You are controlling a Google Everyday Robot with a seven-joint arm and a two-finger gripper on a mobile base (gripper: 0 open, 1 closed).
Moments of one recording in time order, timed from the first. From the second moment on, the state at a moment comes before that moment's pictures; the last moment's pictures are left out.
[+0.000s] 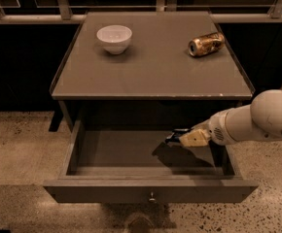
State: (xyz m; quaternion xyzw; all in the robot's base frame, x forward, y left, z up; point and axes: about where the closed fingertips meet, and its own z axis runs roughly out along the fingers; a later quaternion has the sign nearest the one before) arm 0.524 -0.184 0.722 -0.30 0.89 0.14 0.31
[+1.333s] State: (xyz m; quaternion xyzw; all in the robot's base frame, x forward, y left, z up) arm 0.539 -0.209 0.673 -0.27 0.90 0.13 0.31
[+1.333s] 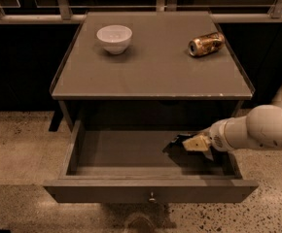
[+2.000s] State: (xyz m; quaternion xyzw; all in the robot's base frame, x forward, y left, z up) arm 0.539 -0.212 0.665 -0.26 0.91 0.13 0.31
